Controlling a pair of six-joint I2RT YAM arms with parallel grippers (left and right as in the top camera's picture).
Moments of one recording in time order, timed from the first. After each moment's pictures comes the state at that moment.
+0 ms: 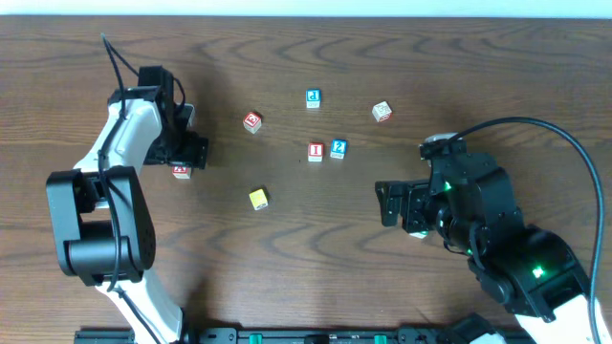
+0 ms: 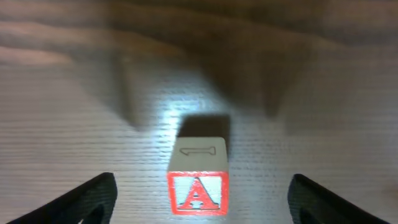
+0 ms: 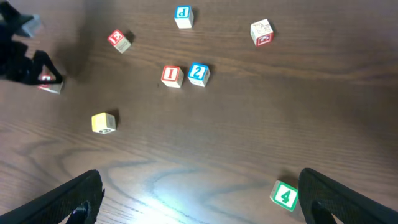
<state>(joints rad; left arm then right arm) 0.07 1.96 1.36 -0.94 0.01 0.15 0.48 0.95 1.09 -0.94 0.04 0.39</state>
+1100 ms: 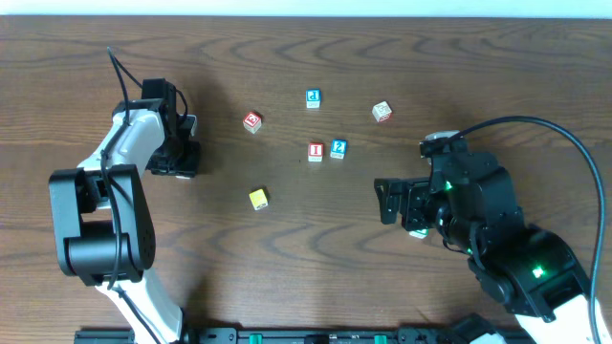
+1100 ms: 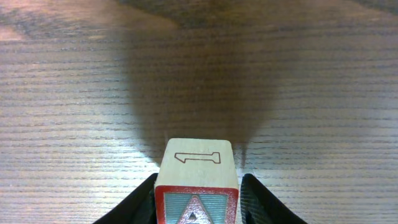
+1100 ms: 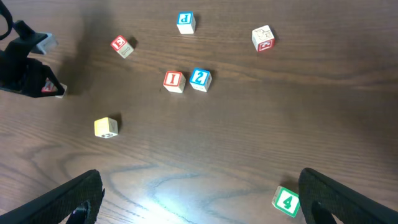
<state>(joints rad) 0.07 1.96 1.28 -0.86 0.00 0.15 0.48 0.95 1.09 -0.93 0.04 0.39</state>
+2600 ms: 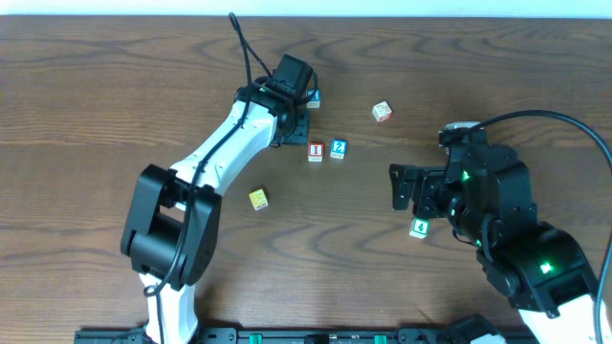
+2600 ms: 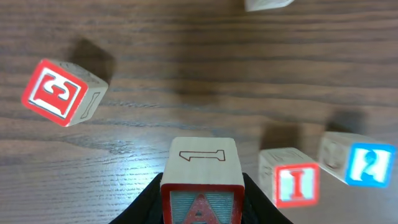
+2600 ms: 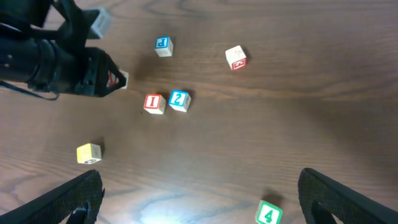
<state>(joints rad) -0.46 2.03 1.55 -0.76 -0.03 -0.37 0.38 0.94 1.09 -0.89 0.05 0.35</state>
